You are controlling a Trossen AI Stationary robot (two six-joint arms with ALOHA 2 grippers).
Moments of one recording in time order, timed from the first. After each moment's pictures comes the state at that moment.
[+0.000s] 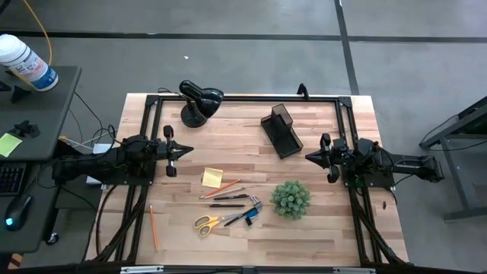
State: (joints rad) left arm 0.27 0.06 0.01 0.01 0.01 0.21; right arm -0.10 0.03 0.01 0.03 -0.11 0.29
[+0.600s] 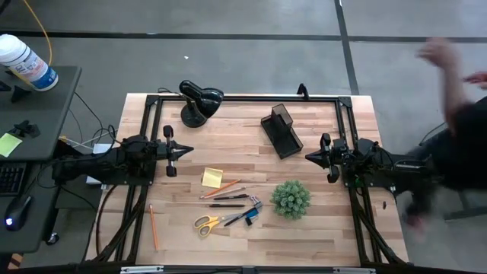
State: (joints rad) left arm 0.27 0.06 0.01 0.01 0.01 0.26; right arm -0.10 0.03 0.01 0.03 -0.11 0.29
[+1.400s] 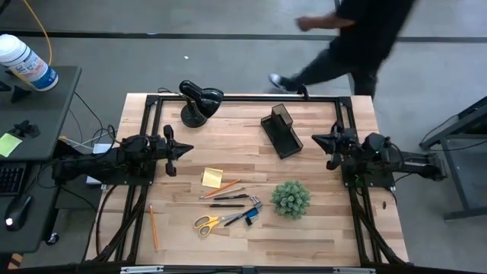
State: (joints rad) left arm 0.27 0.06 0.01 0.03 -0.01 0.03; right arm -0.10 0.12 0.18 0.07 0.19 0.15
